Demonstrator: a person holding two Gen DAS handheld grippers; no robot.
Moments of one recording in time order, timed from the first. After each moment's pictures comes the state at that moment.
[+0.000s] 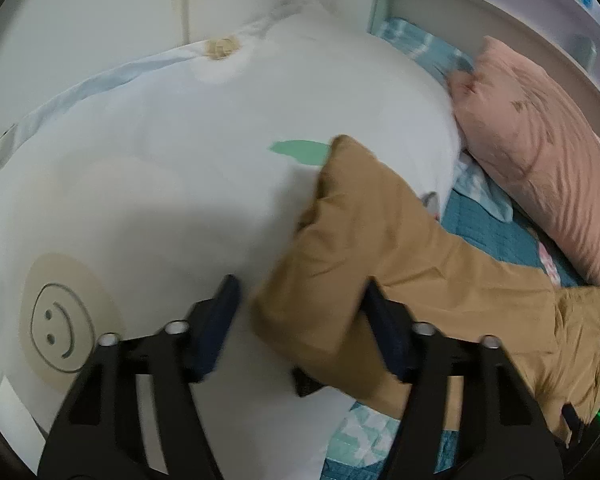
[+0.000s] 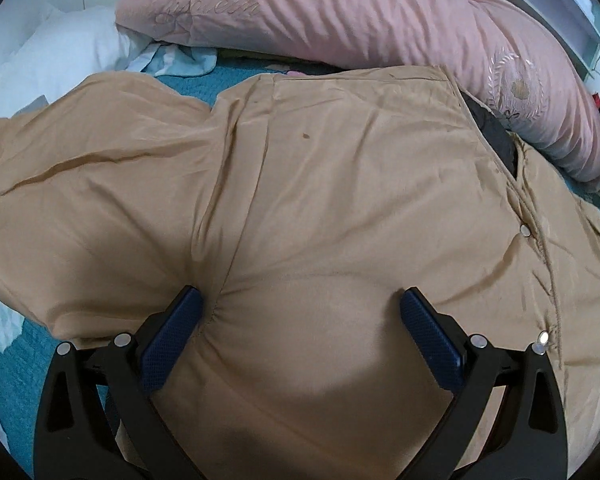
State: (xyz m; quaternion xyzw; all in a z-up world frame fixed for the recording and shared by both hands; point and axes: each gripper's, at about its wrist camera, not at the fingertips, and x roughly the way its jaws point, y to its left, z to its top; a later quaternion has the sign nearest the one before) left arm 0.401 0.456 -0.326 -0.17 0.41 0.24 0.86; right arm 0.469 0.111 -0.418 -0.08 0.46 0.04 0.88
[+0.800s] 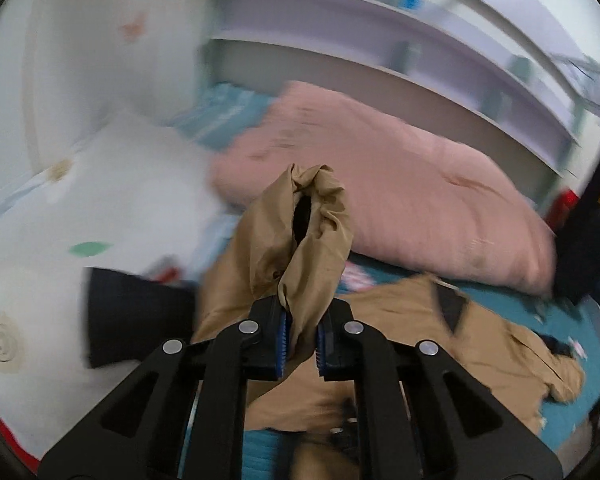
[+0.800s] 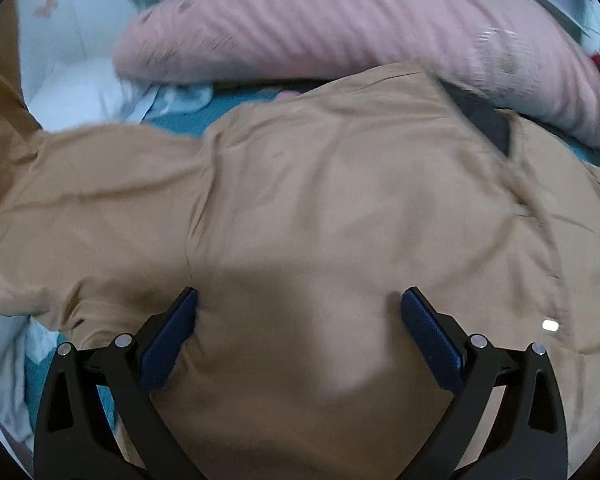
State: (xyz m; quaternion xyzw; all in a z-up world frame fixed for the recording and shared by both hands) left arm 0.414 0.224 -0.188 -0.12 0.31 0.02 0.94; right arm 0.453 0.057 -0.387 0.02 0.43 0.07 0.90
